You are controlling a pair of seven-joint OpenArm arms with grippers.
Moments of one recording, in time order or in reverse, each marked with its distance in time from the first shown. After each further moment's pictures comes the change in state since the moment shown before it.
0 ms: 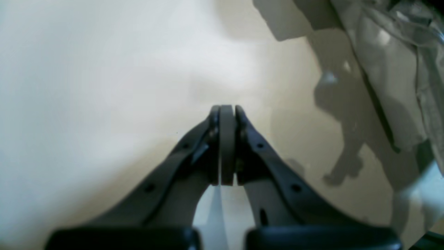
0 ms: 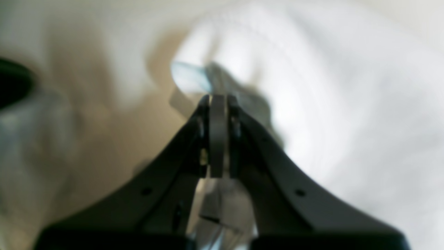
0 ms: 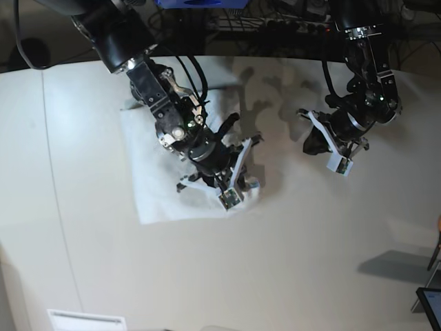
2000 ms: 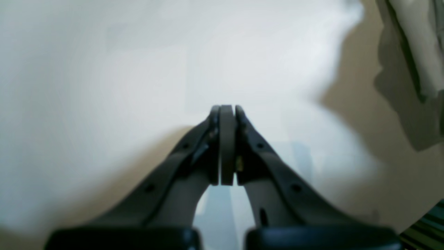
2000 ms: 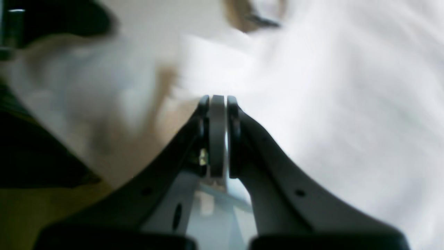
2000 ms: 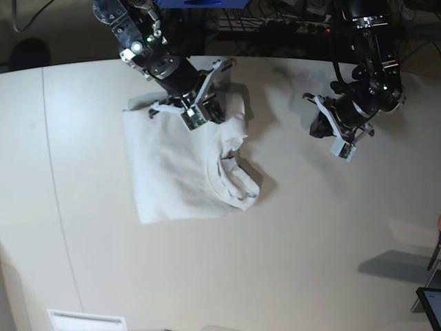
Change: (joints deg) left arm 4.7 -3.1 0.2 0.3 0.4 0.0 -0.5; right arm -26.6 10.4 -1.0 18.5 1.3 1.1 8.8
